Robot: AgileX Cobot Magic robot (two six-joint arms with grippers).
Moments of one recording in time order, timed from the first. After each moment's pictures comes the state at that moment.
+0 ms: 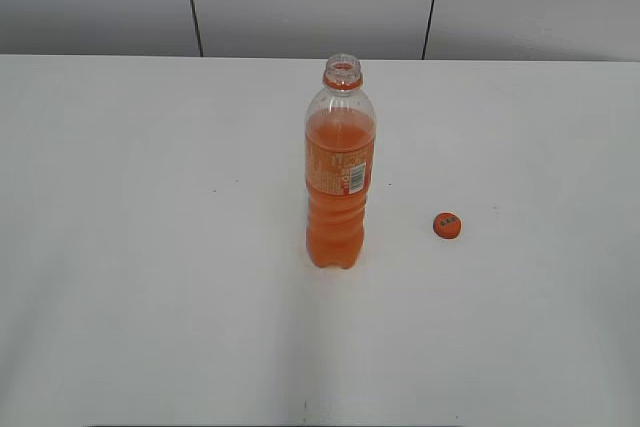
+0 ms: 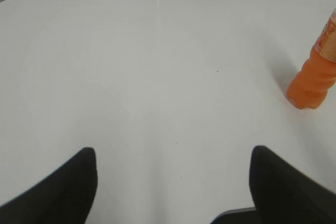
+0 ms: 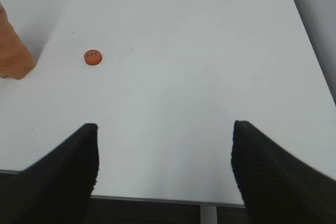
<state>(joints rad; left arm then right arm) -0.09 -0.01 -0.53 -0.02 1.07 -0.04 0.07 -0.01 -0.51 0.03 1.10 -0.09</state>
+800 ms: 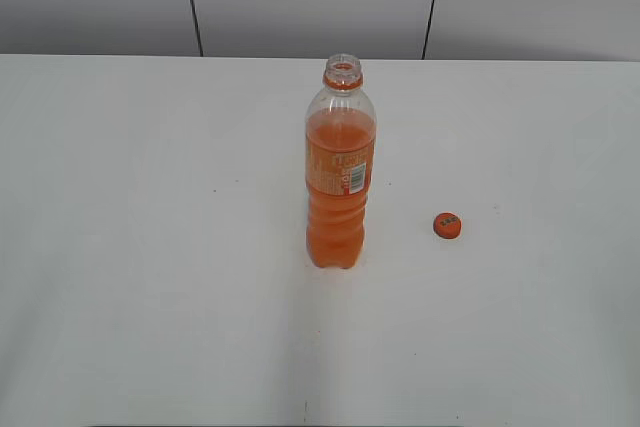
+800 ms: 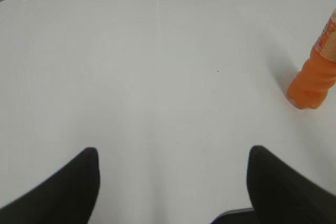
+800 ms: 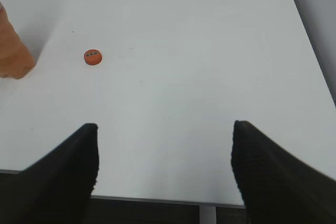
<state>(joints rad) -0.09 -0.01 -0.53 -0.02 1.07 -0.04 0.07 -0.01 -0.51 0.03 1.10 -0.09</state>
